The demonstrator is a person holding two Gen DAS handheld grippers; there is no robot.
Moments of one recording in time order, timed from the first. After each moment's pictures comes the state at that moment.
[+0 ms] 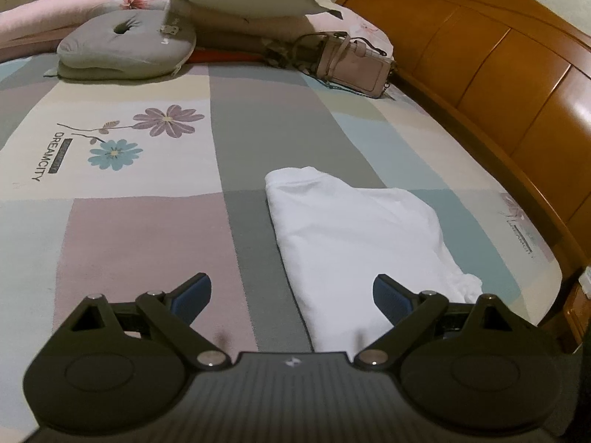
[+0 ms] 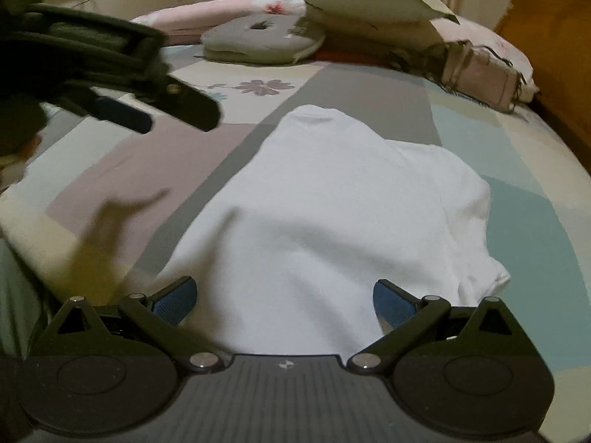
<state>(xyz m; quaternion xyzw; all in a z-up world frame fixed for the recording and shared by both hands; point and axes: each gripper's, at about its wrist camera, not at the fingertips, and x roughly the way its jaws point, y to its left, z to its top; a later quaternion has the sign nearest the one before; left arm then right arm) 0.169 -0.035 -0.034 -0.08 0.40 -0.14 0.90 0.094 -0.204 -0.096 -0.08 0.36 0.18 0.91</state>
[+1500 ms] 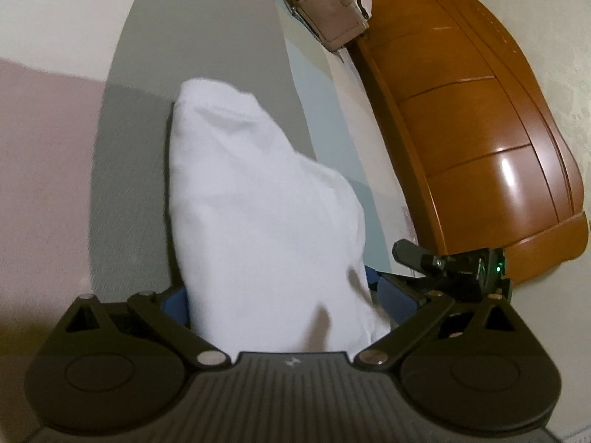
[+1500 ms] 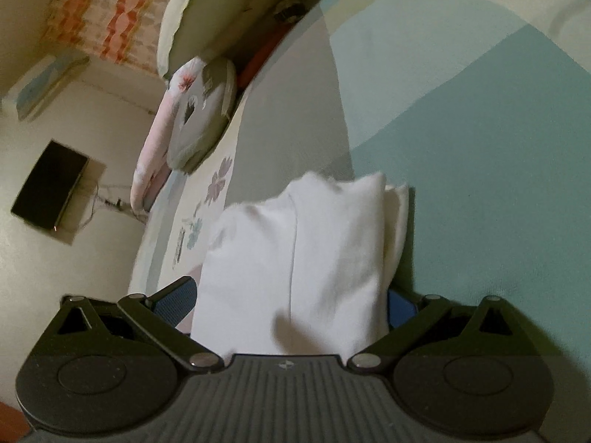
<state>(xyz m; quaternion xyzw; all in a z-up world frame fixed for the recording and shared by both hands) 0.253 -0.042 -0.123 -0.32 0.50 -0.30 0.75 0.239 -0.387 -0.128 0.36 0.45 0.26 0.78</state>
